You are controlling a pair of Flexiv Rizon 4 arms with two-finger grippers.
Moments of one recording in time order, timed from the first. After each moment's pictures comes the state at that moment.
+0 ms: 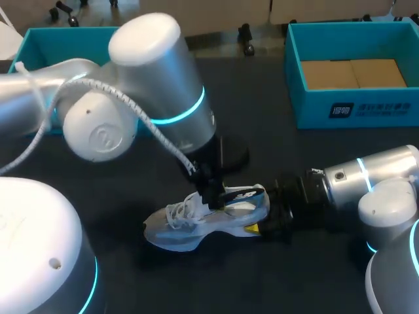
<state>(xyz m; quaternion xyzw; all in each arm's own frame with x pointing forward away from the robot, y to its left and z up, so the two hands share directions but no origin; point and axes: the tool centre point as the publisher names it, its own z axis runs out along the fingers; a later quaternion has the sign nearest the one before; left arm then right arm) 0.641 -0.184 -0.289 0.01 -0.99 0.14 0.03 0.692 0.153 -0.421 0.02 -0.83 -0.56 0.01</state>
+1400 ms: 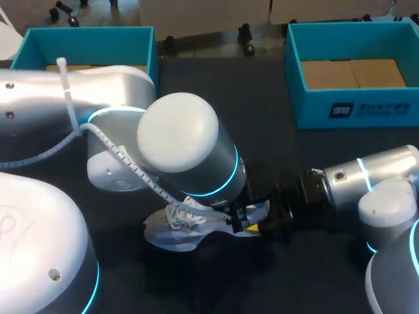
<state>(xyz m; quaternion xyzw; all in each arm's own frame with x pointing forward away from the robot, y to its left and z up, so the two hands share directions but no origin) 0.634 -0.225 -0.302 0.07 -0.98 0.15 -0.13 0.692 0.153 -0.421 0.02 -0.83 -0.56 0.01</state>
